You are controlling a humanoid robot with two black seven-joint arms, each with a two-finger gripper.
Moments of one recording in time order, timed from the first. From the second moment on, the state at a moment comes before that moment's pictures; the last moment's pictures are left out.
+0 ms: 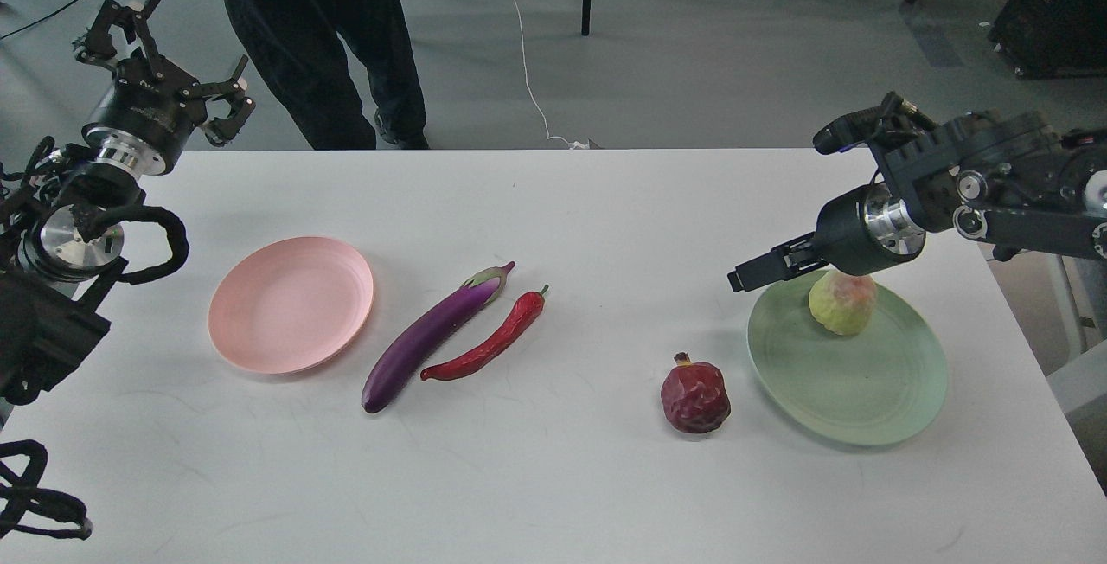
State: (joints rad) left arm -0.78 0.45 -0.86 -0.57 -0.13 -0.49 -0.22; right arm 1.71 -0.51 -0.79 1.26 -0.89 0.43 0.25
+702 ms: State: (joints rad) left arm -0.76 0.46 -0.86 -0.56 -0.13 -0.49 -0.22; right arm 1.67 -0.26 -0.90 1.29 -0.86 0.48 0.25
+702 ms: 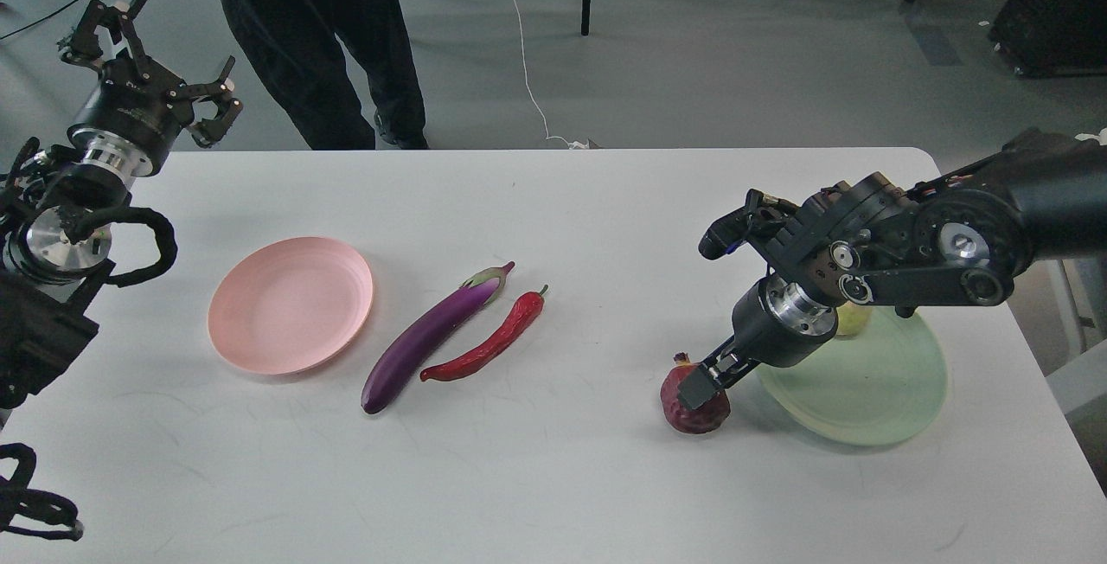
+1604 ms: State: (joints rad) left arm -0.75 0.48 -0.85 -0.56 -0.13 -0.49 -0.22; right arm 1.78 -0.49 -0.91 1.35 -1.10 0.43 0.24
